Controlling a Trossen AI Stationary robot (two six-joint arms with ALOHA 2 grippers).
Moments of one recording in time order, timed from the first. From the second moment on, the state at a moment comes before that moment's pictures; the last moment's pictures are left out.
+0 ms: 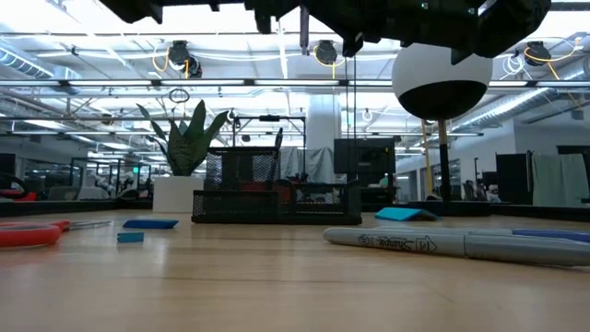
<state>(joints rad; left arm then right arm) -0.13 1.55 0.89 0.77 -0.10 0.09 0.03 1.47 0.66 0.91 -0.13 -0.09</state>
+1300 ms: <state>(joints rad) -0.19 1.44 0.90 0.62 -0.14 0.18 0.03 1.45 0.66 0.90 -0.13 -0.10</state>
